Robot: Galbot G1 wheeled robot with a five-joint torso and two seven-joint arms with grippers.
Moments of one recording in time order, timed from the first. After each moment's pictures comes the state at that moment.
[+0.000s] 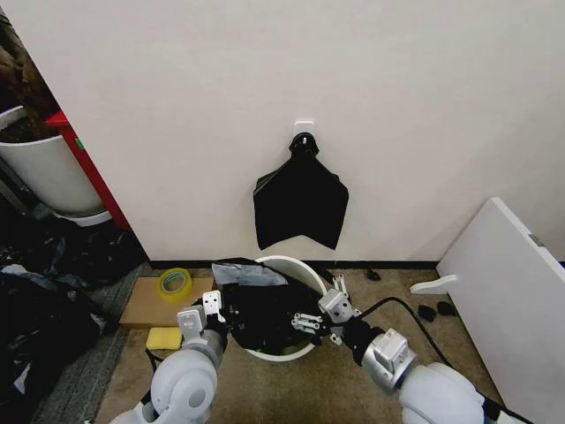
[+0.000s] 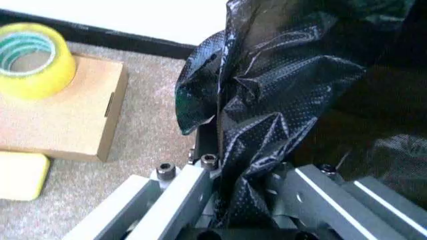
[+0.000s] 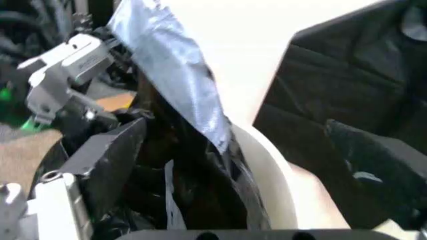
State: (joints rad) left arm 1.31 -1.03 -0.09 -2.18 -0.91 0.44 -0.72; right arm -1.25 0.78 -0.03 2.31 0.20 -0.26 0.04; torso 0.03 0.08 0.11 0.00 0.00
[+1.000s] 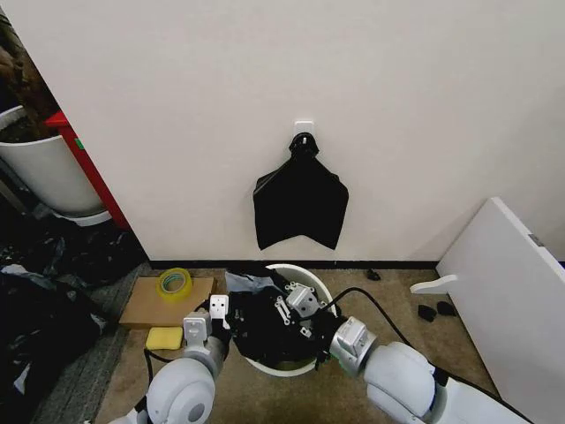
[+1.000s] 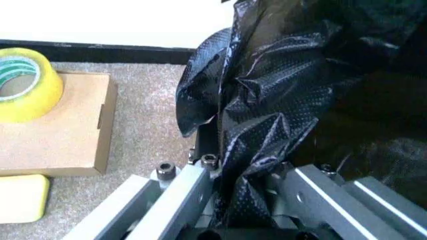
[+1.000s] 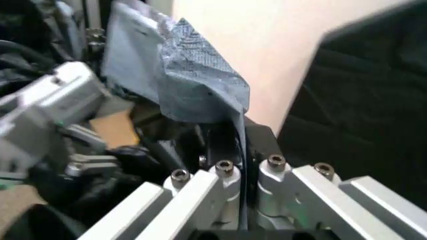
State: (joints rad) left arm 1.34 -0.98 -0.07 -2.19 -0.81 0.45 -0.62; right arm -1.06 0.84 -0.19 2.21 0.30 -0.26 0.09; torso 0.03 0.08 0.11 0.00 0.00
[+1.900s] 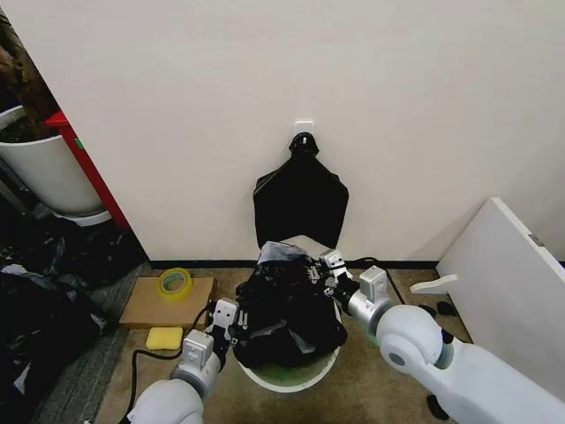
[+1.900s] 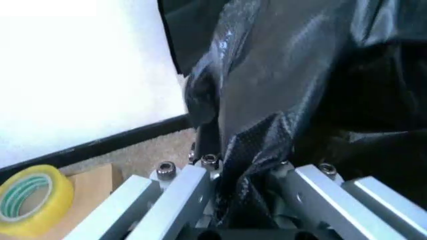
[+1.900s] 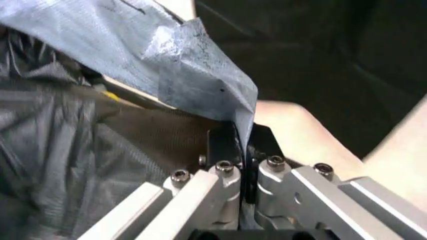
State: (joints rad) left arm 1.43 -0.92 -0.08 -2.22 -0.40 0.30 -0.35; right arm -0.92 0.81 -0.13 2.07 0.78 -0.40 0.28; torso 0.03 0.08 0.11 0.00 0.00
